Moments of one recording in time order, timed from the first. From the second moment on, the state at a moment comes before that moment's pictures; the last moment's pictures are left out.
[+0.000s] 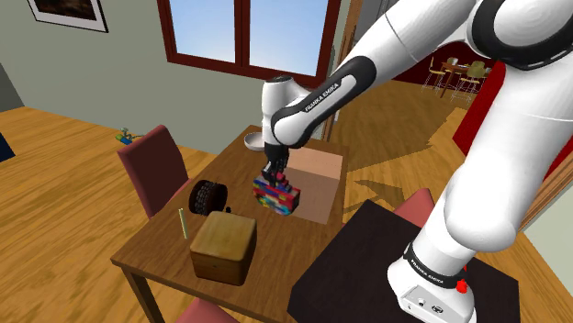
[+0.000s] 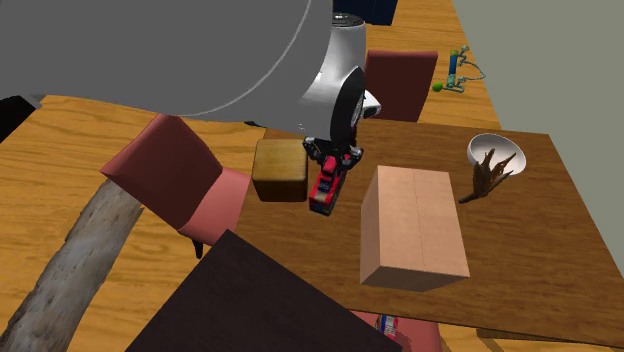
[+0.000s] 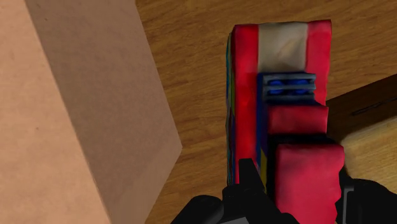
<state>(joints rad) 0.05 0.08 0.11 -2.37 -0.10 2.42 0.03</state>
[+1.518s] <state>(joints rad) 0.17 0.07 0.23 -2.09 -0.07 2.11 0.23</state>
